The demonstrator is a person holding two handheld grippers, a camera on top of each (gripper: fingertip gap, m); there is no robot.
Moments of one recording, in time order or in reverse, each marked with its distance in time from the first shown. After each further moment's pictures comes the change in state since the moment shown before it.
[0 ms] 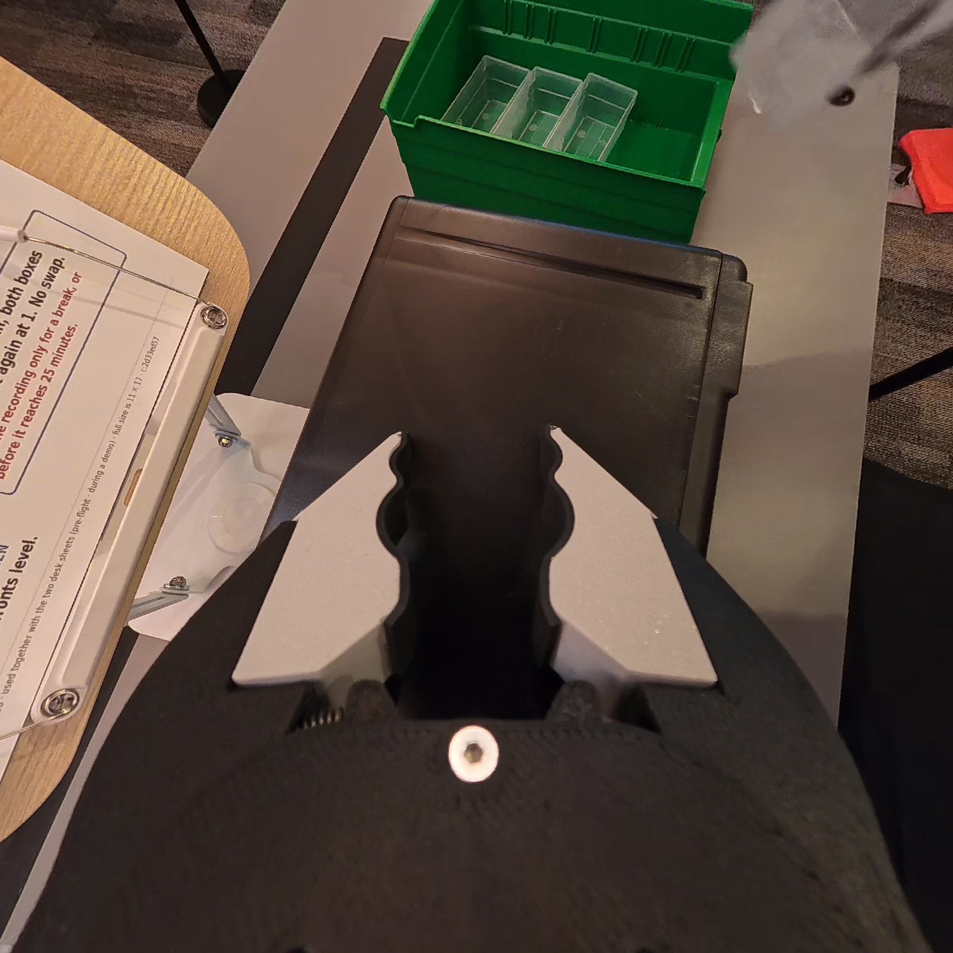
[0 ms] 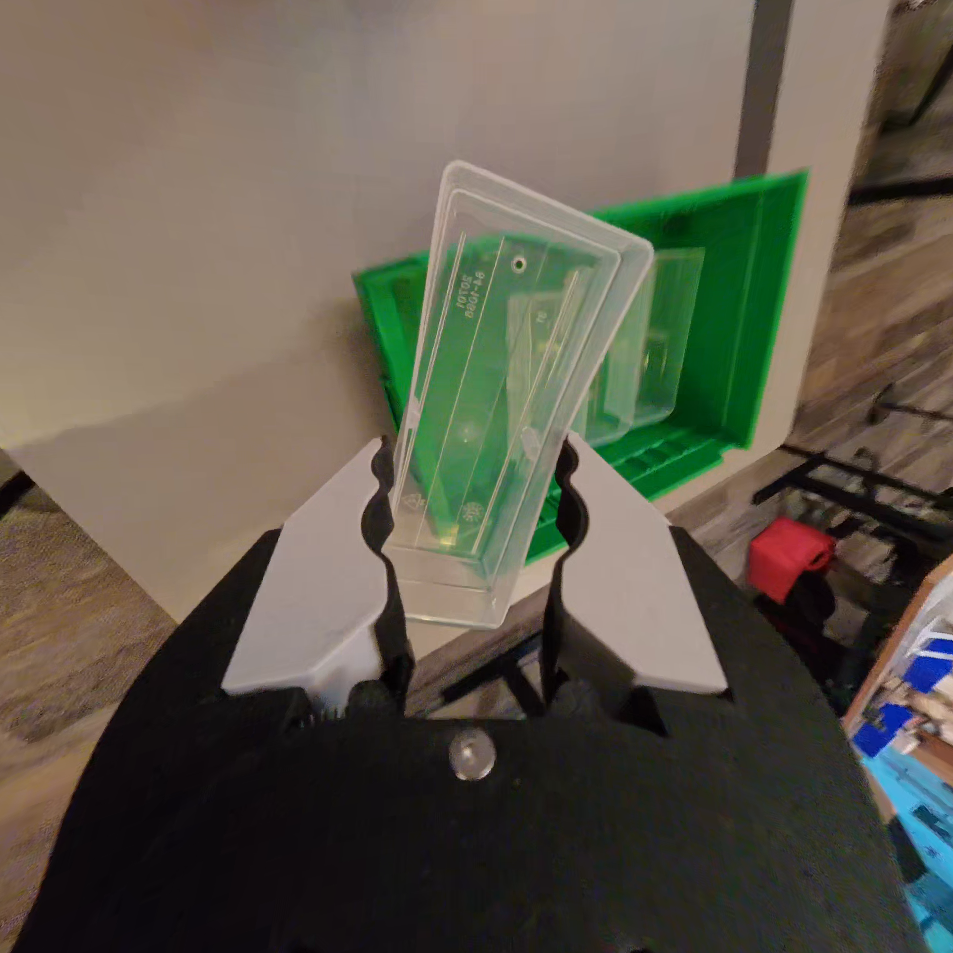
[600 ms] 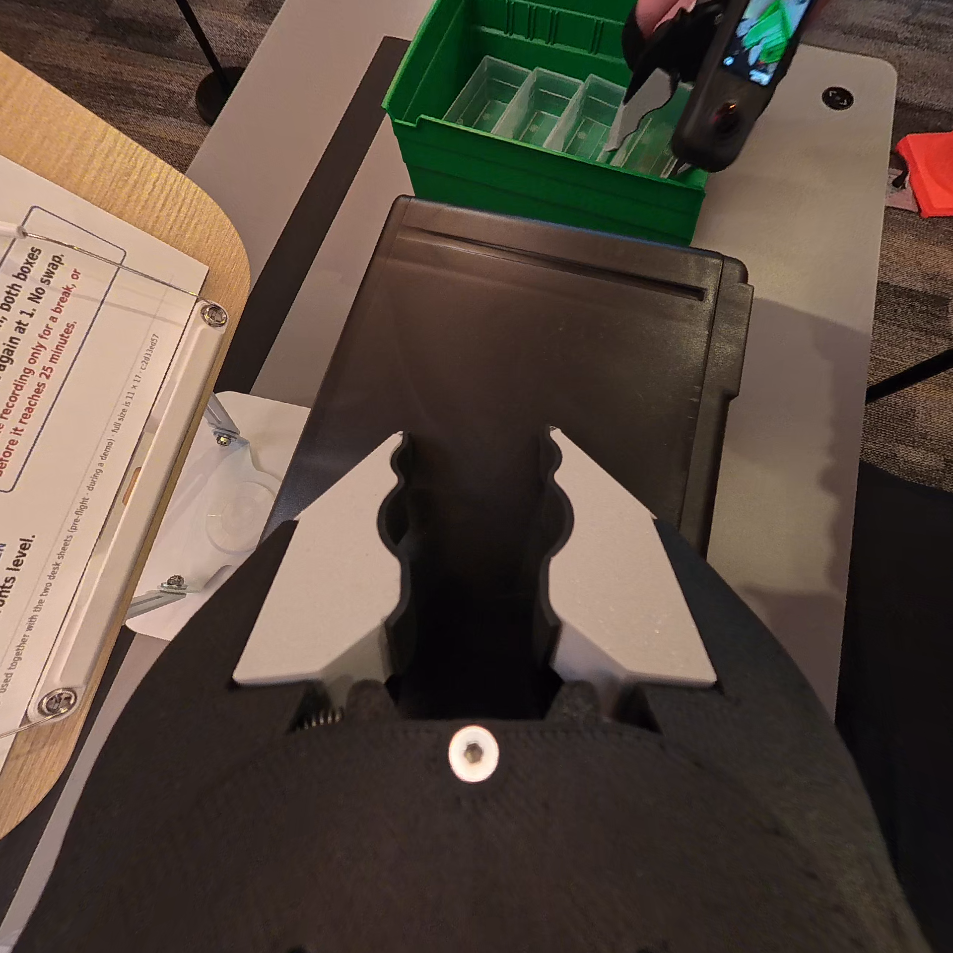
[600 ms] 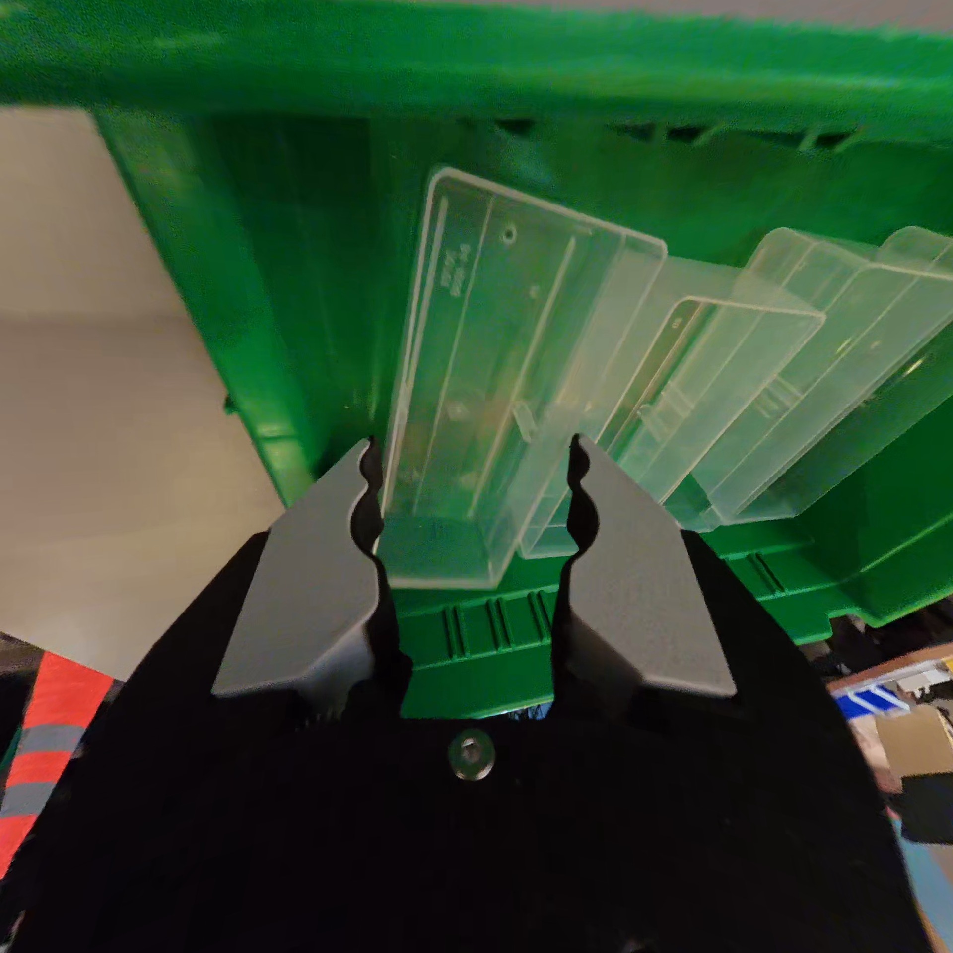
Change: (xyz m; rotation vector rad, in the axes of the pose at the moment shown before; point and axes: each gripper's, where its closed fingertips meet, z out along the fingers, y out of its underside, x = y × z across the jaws) left arm -0.001 0.000 0.000 0.000 0.002 -0.008; right arm 0.005 0.051 0.153 -0.303 -0.249 -0.268
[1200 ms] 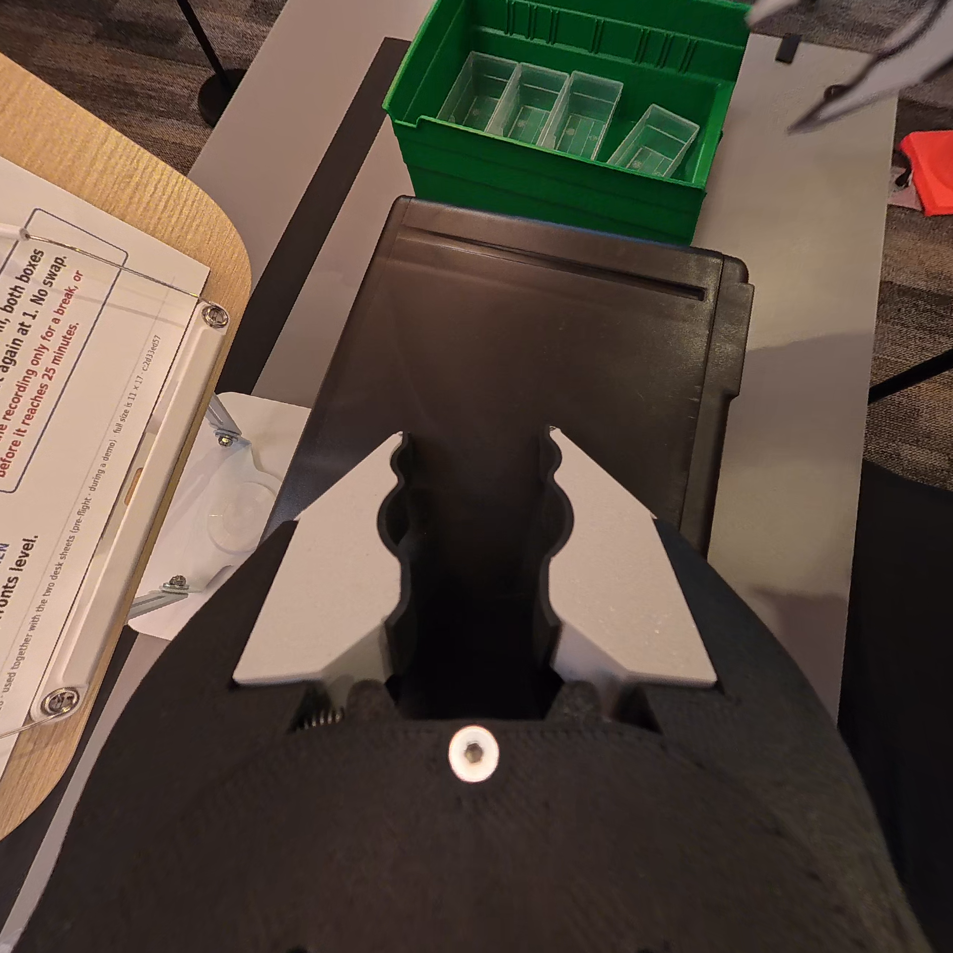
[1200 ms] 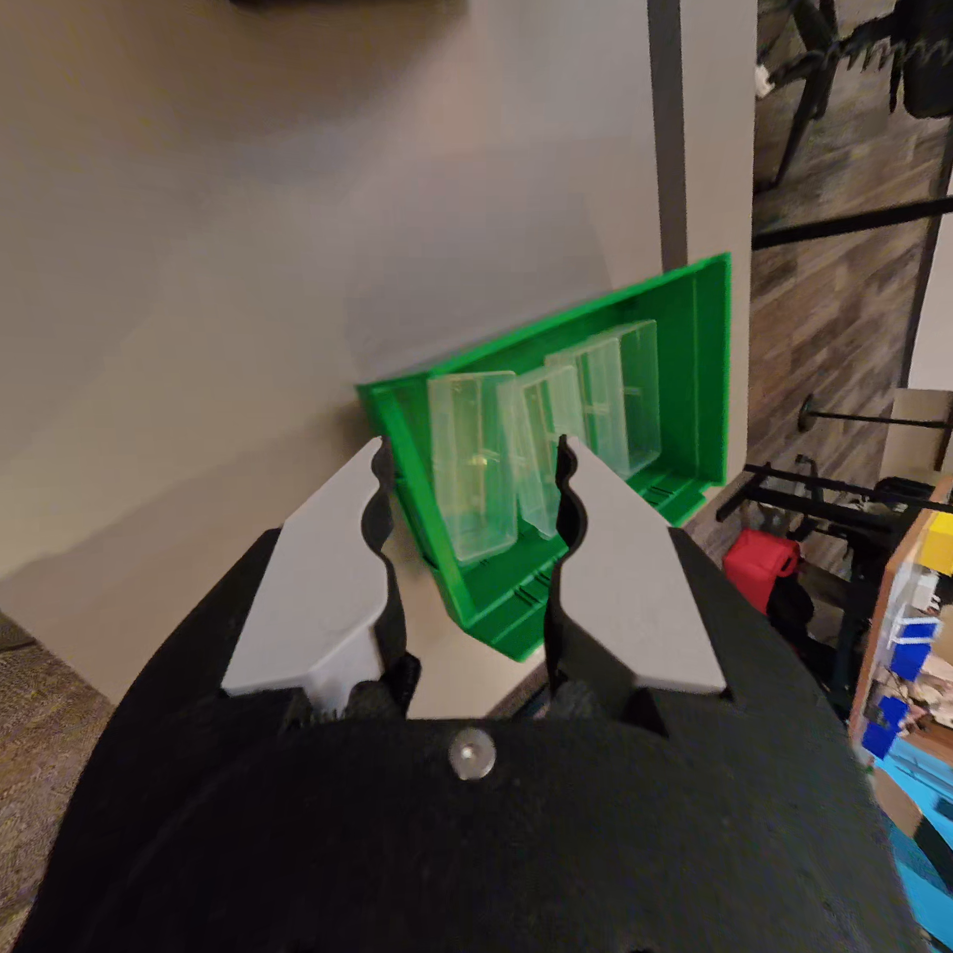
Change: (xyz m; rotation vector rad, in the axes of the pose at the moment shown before) left arm 0.001 0.000 0.000 0.000 -0.004 0.004; right arm -0.029 -0.048 -0.153 0.403 0.392 0.353
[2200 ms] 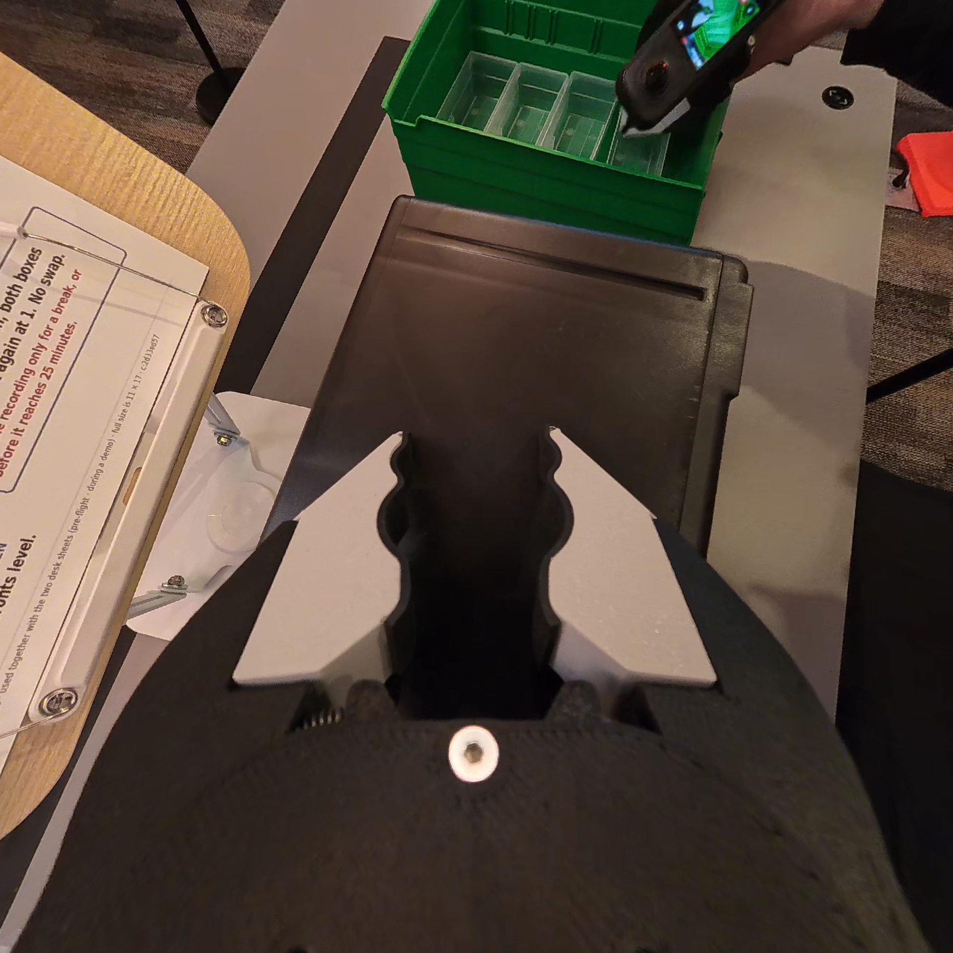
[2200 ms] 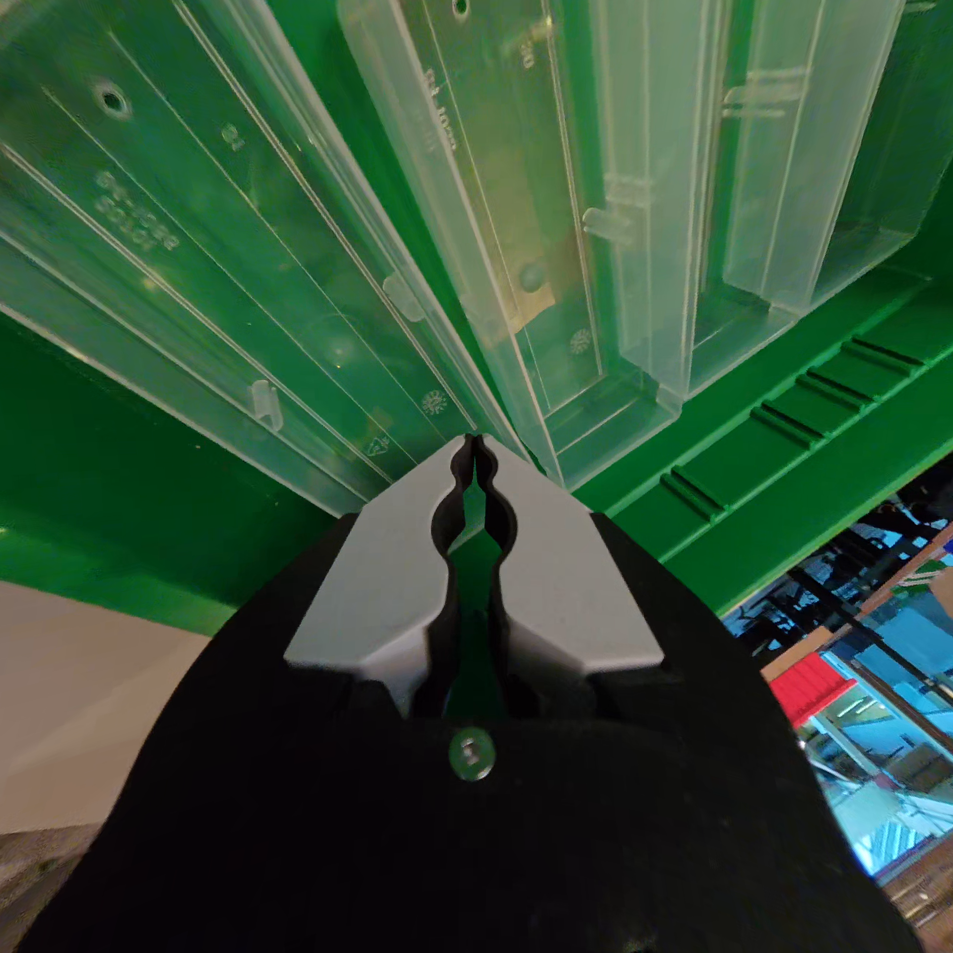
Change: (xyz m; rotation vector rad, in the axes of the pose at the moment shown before) left arm 0.000 0.000 0.000 0.000 0.004 -0.003; right arm 0.026 0.155 0.149 -0.510 -0.125 0.109
